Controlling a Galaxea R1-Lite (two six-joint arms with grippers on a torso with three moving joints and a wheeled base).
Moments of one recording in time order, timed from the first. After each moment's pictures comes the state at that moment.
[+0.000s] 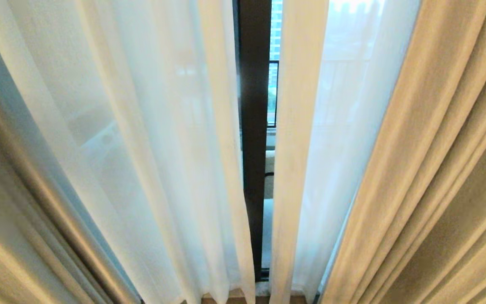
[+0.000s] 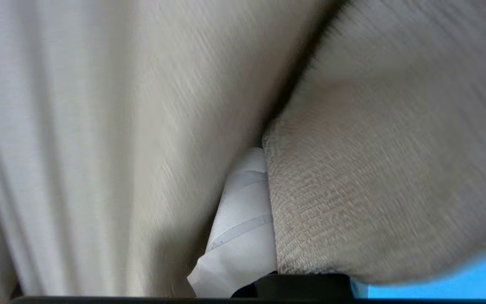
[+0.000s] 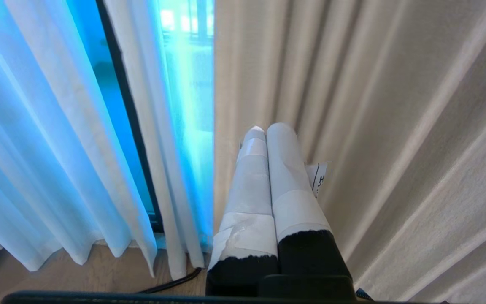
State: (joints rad) left arm 0.73 1.96 -2.01 -0.12 0.03 -0.26; right arm 0.00 0.00 0.00 0.00 0.06 -0.07
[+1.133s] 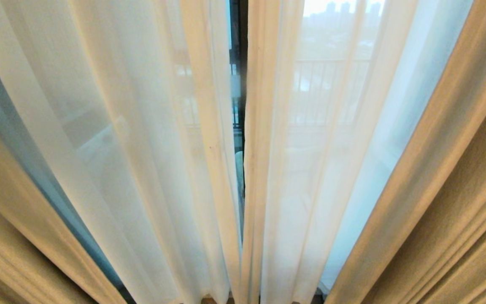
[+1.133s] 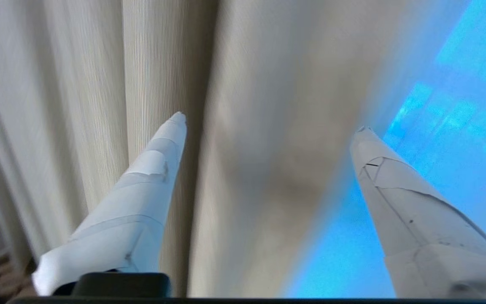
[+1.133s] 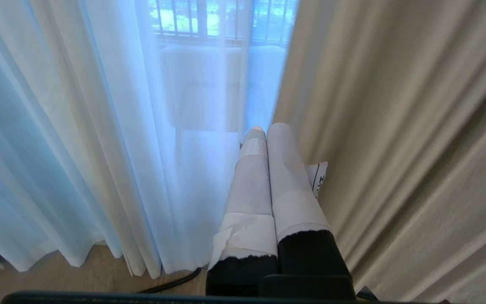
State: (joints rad) left arm 0.69 1.78 -1.73 -0.13 0.04 -0.23; right arm 0.00 0.00 0.00 0.00 0.06 -0.07
